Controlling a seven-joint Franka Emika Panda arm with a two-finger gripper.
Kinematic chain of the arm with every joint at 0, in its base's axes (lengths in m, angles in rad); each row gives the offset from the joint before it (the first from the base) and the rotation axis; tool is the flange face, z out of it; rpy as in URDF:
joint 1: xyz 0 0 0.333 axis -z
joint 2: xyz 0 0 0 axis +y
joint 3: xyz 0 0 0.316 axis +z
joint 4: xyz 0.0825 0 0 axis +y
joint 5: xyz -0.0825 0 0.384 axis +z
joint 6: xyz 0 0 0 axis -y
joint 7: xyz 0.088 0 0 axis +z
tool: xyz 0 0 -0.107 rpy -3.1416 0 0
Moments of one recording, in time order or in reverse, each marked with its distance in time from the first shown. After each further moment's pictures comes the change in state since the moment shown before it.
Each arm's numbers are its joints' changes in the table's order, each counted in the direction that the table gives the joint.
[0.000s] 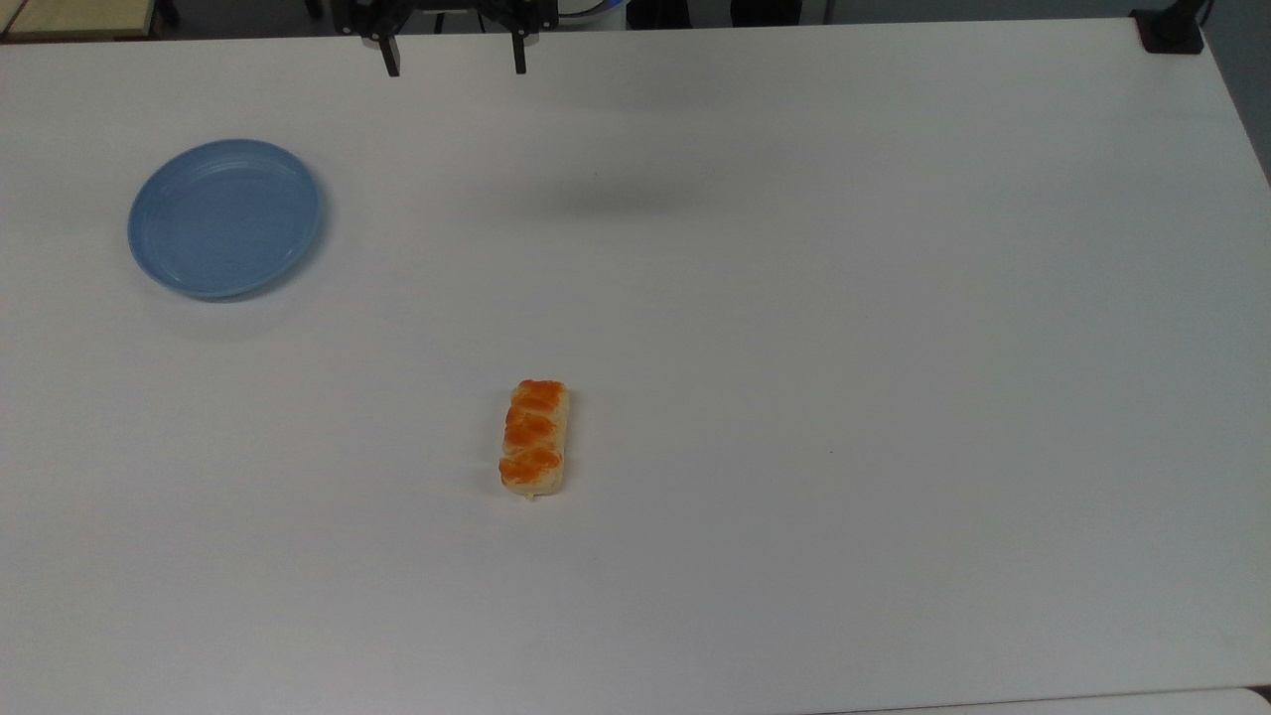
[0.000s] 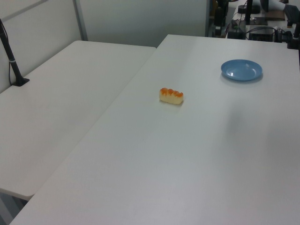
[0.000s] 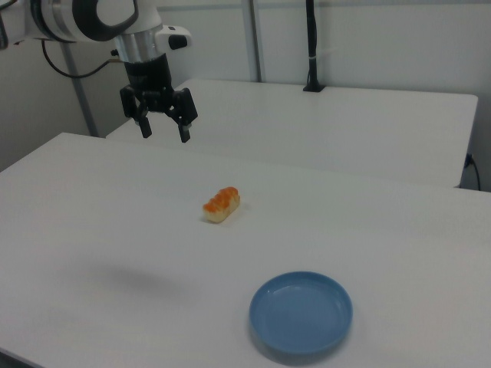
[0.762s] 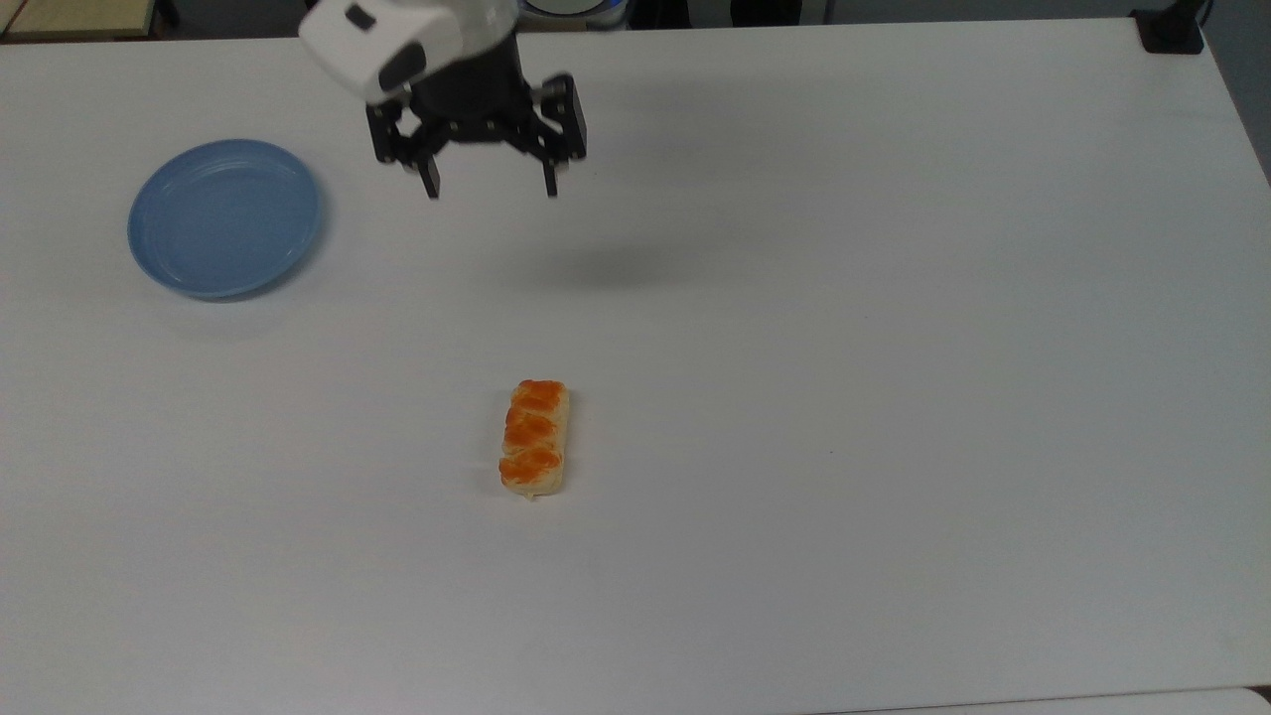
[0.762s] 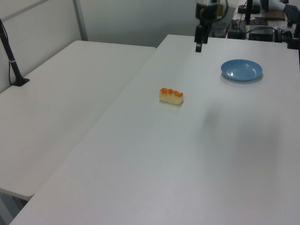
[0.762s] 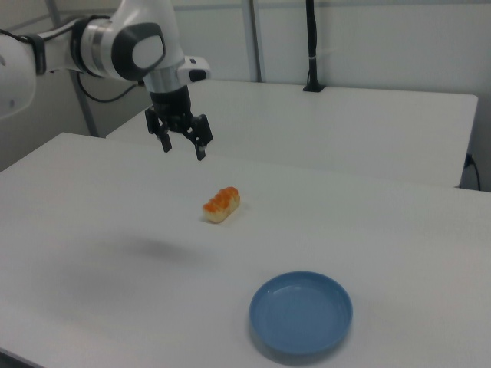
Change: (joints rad) arm -0.009 0.148 0.010 0.002 0.060 0.197 -0.079
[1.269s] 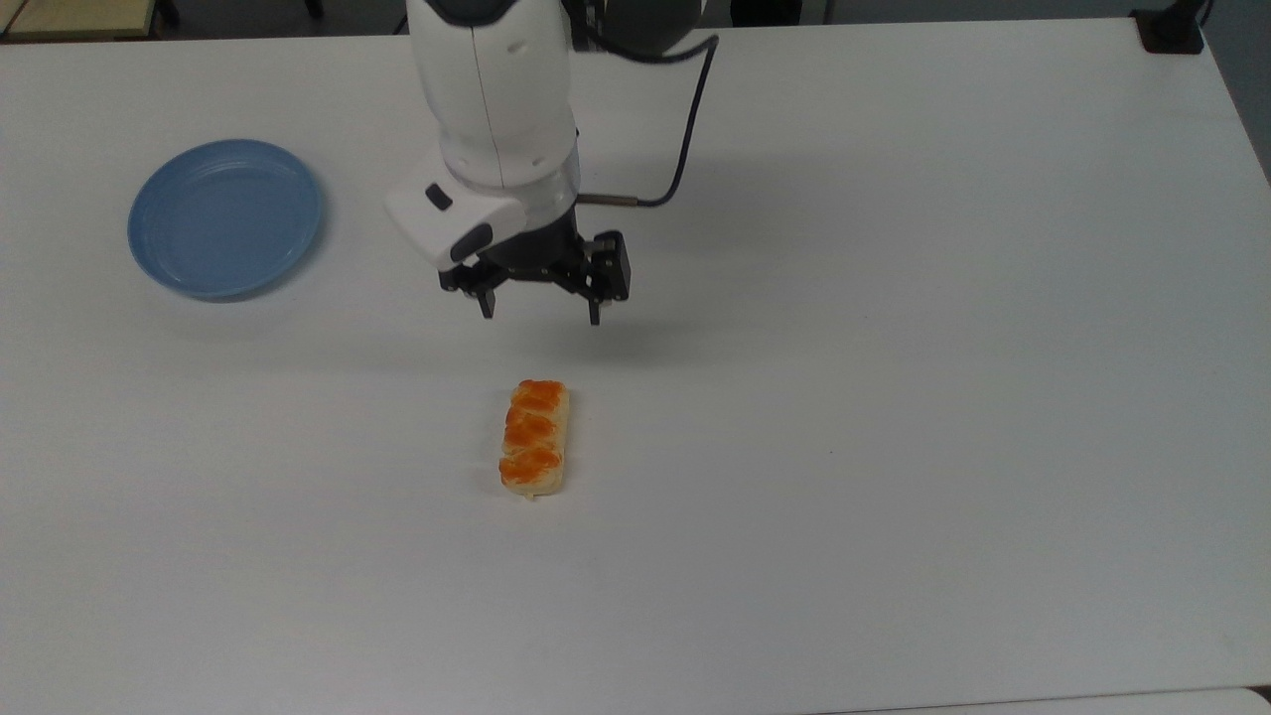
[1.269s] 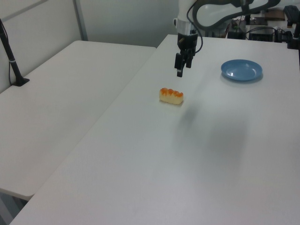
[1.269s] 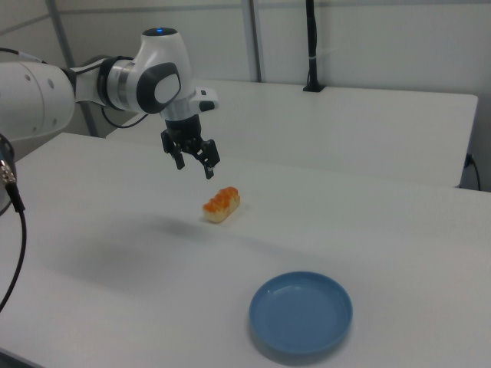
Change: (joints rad) arm -0.044 0.211 0.007 -0.067 0.000 0.160 -0.130
